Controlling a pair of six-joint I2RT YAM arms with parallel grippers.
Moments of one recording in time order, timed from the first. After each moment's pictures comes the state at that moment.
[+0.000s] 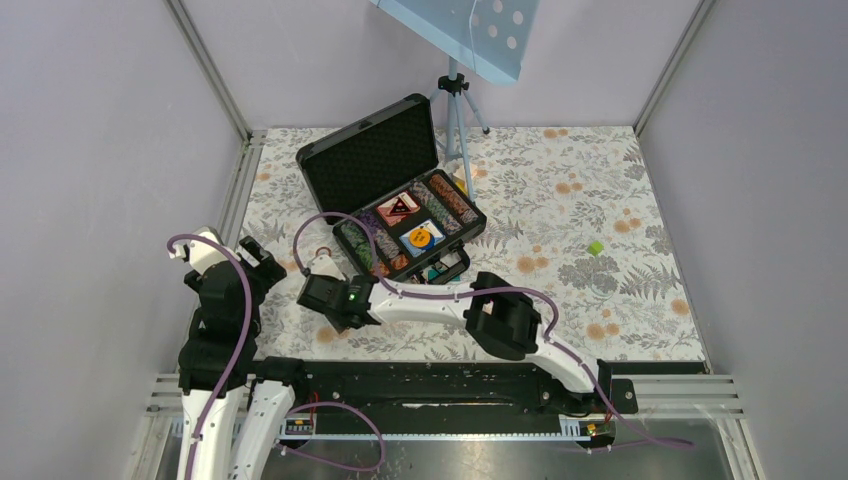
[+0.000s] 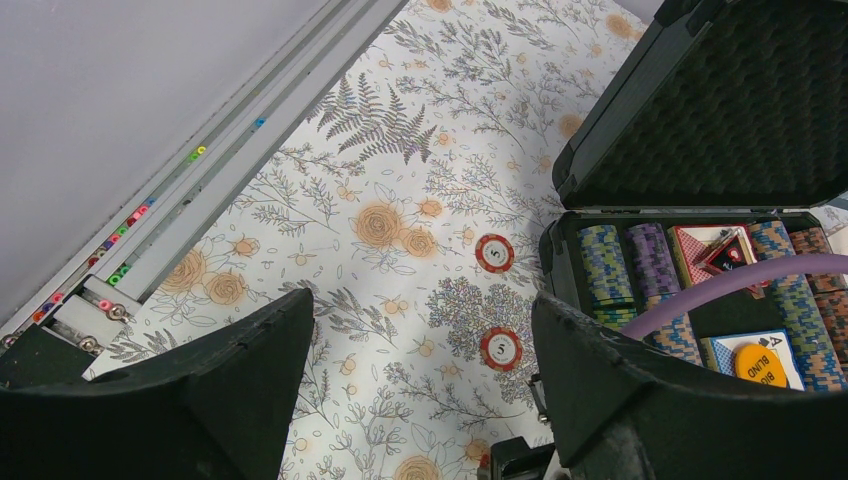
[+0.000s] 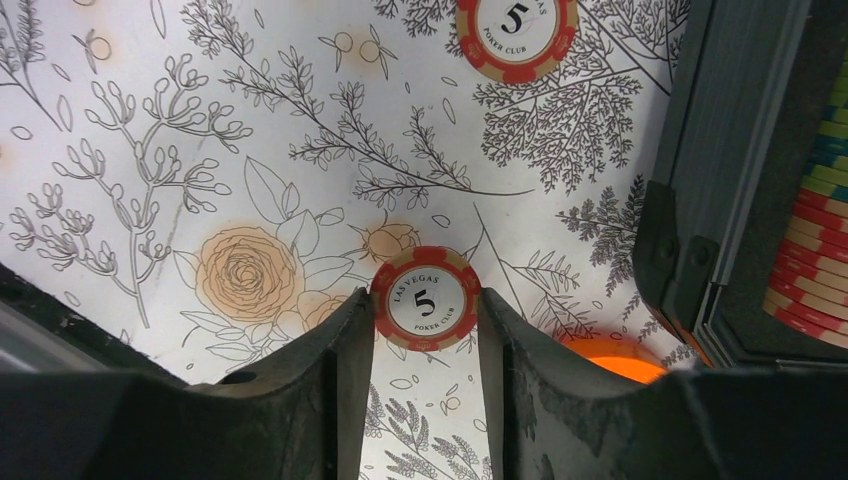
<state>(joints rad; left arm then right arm) -0.09 0.41 0.81 -0.80 -0.46 -0.45 1.32 2.35 1.95 -0.66 0.36 0.49</state>
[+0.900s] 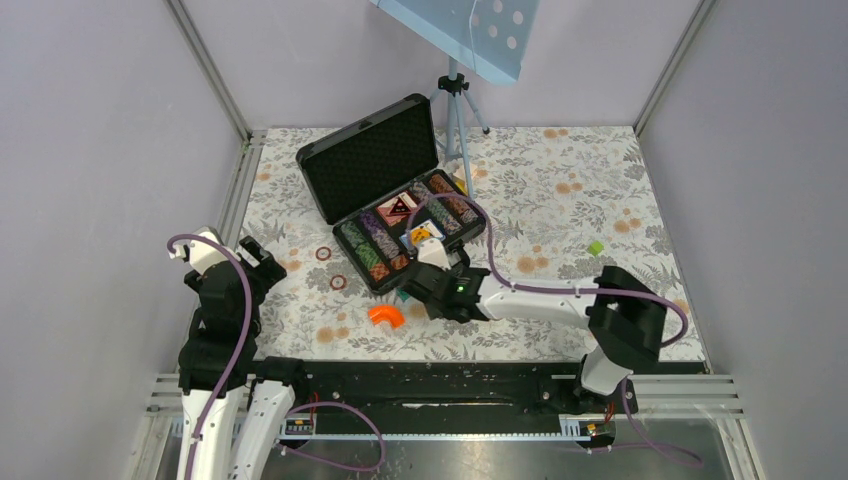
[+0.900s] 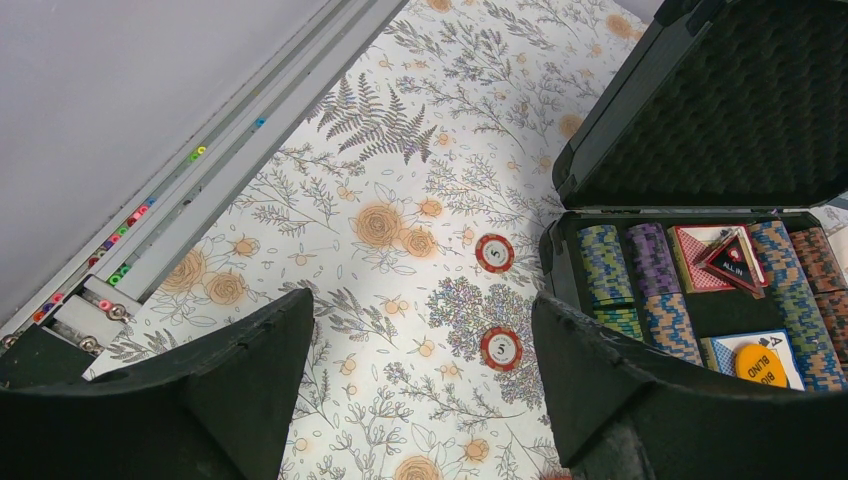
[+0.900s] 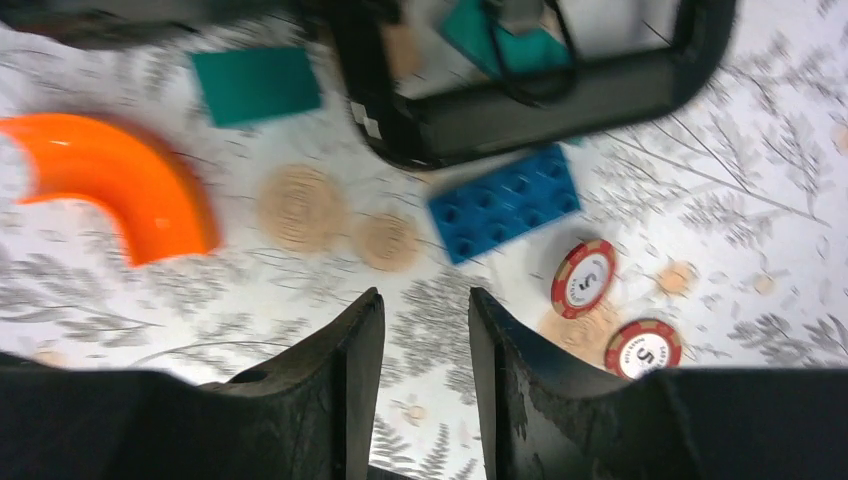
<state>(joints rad) -0.09 0.41 0.81 -0.80 -0.46 -0.45 1.18 1.69 1.13 -0.53 0.45 0.60</state>
